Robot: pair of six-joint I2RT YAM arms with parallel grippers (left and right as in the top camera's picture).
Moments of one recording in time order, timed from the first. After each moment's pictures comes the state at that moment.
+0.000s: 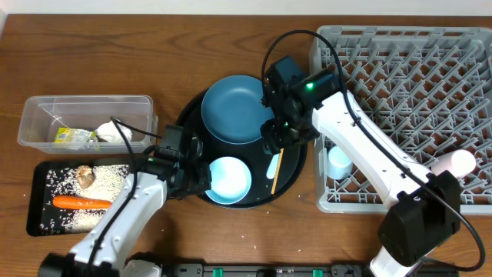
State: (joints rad) left arm -0.25 1.31 0.69 -0.70 0.28 -0.39; right arm 0.57 1.84 1.63 -1.25 -0.19 0.17
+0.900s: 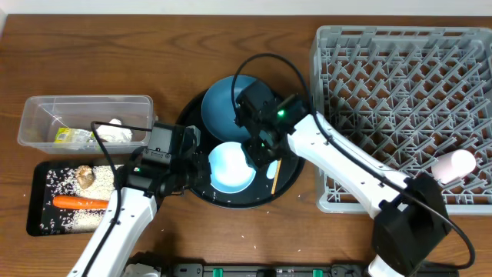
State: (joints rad) left arm -0.25 1.16 0.74 -0.73 0.34 -0.44; right arm 0.73 1.84 1.48 -1.04 -0.15 0.17
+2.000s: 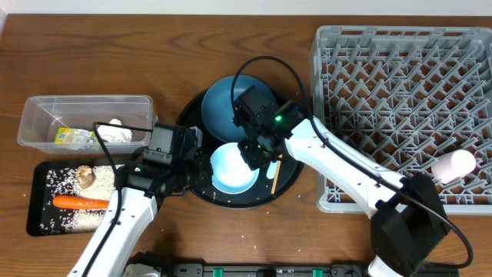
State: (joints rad) left arm -0.25 1.16 0.74 -0.74 0.36 -0.44; right arm 0.74 1.84 1.45 -0.96 -0.15 0.25
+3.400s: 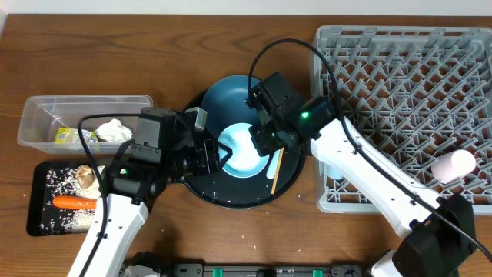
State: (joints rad) left arm -0.24 1.10 0.87 -0.71 0.57 -0.45; right arm 0.68 1.71 1.45 -0.92 -0.12 0.25
